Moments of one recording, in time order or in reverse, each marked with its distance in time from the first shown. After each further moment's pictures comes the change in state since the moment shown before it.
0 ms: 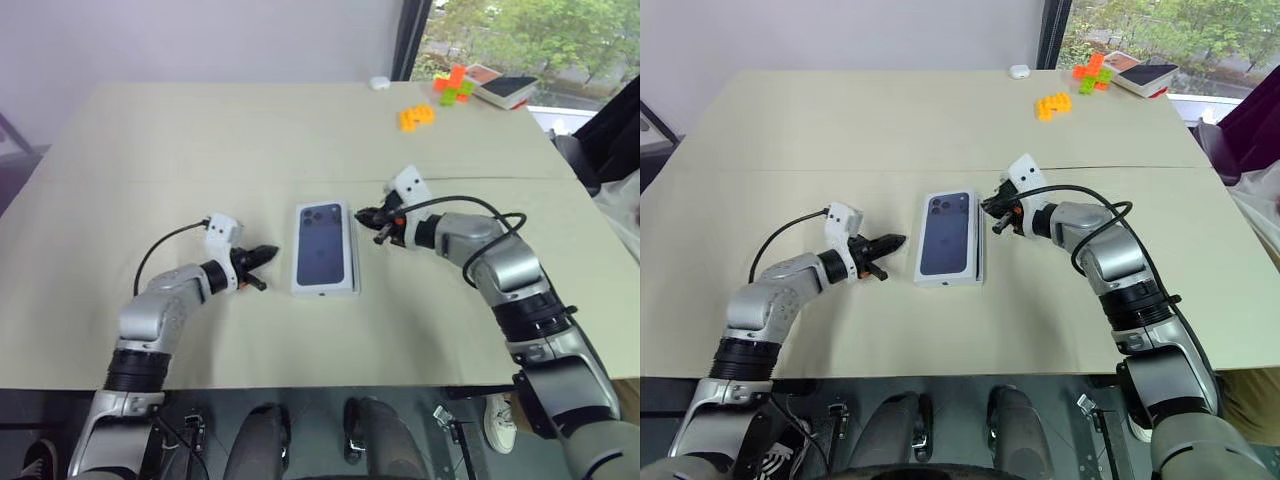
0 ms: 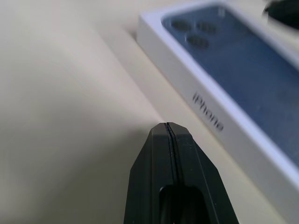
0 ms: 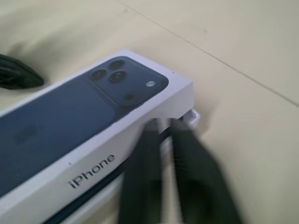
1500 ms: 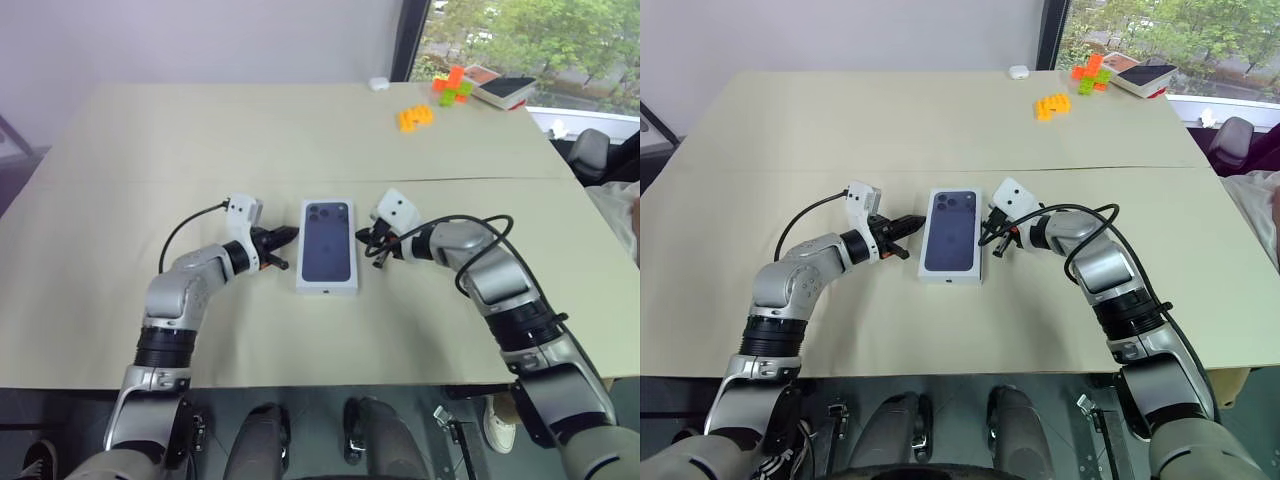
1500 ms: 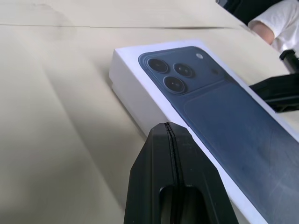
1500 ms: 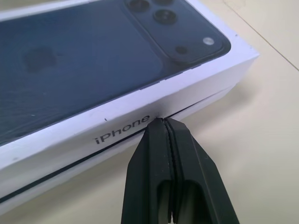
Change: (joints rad) left arm -0.130 -0.122 0.039 0.038 0.015 0.062 0.022; right arm 0.037 0.023 0.035 -0.018 -0.266 -0.021 0.152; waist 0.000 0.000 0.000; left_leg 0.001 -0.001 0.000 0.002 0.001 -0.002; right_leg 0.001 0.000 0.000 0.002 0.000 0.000
